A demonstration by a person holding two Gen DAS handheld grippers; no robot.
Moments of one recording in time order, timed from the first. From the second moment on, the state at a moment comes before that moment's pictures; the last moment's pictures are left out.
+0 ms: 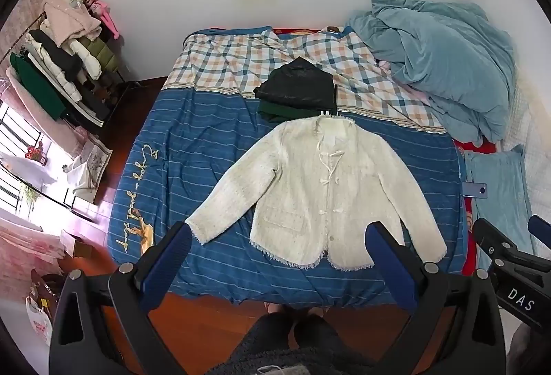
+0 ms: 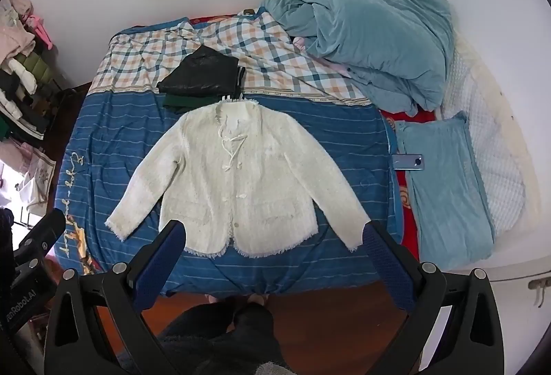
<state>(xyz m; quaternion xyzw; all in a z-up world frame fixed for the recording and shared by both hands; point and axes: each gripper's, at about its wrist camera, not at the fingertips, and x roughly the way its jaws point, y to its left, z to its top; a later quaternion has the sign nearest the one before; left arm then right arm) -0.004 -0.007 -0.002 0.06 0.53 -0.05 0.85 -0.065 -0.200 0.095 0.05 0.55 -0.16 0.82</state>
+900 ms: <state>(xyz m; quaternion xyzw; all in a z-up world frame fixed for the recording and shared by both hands) -0.007 -0.008 0.014 0.06 0.51 -0.05 0.85 -0.066 -0.209 0.115 0.04 0.55 -0.16 0.82</state>
